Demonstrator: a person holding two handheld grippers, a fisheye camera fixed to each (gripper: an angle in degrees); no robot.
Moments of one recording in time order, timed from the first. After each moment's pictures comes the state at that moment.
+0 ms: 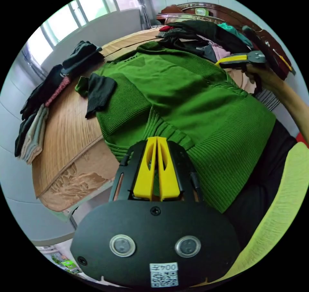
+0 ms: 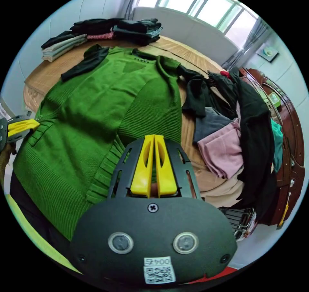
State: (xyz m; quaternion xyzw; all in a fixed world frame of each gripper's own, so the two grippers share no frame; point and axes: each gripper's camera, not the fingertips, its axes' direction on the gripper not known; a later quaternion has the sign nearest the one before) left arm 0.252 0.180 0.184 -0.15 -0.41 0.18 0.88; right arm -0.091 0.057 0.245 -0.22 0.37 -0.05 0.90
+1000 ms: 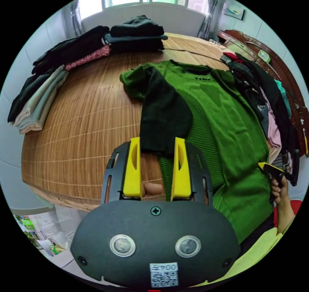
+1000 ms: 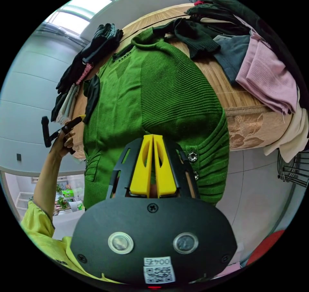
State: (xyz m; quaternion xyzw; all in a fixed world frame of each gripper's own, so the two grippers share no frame) left arm 0.162 -0.046 0.244 -0.13 -0.42 -0.02 0.90; right arm 0.043 0.090 0.198 -0.17 0.15 0.28 0.93
